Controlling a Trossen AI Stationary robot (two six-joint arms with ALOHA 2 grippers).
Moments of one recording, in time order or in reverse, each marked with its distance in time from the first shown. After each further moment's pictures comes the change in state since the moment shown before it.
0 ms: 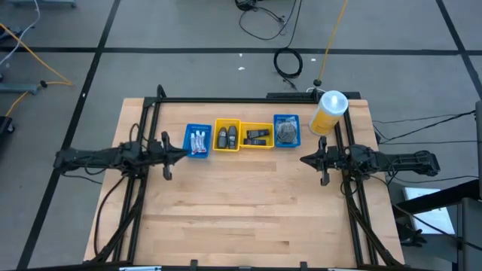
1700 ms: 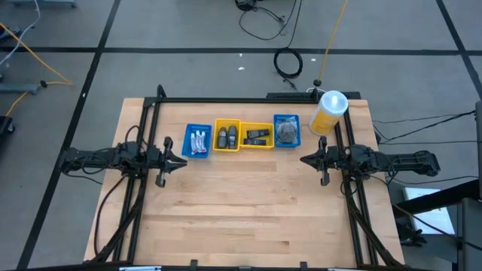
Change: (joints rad) left arm -0.023 -0.057 0.000 -0.035 0.229 0.057; right arm 0.000 0.000 0.000 0.005 0.000 0.000
